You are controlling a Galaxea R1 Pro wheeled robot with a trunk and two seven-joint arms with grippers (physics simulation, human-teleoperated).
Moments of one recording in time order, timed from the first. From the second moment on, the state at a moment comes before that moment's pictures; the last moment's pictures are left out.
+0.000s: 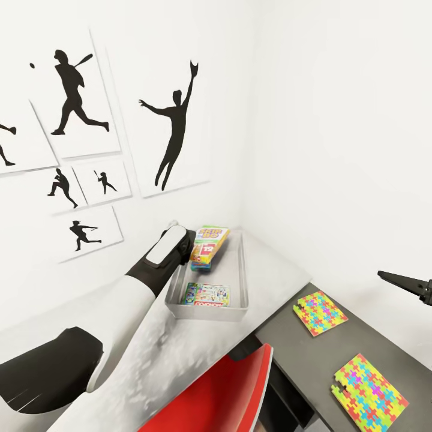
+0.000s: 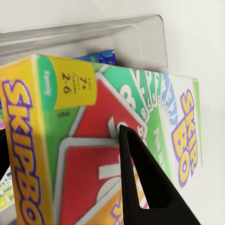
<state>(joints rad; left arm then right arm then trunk) -1.13 -0.16 -0.41 -0.76 1.58 -0.21 0.94 -0.19 -0.73 -0.48 -1.61 -1.00 0.98 0.78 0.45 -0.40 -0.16</state>
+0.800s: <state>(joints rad) -1.12 -0.16 -0.38 -0.76 1.58 -0.21 0.94 -0.19 -0.73 -0.47 -1.61 -1.00 0.99 0.78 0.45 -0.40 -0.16</state>
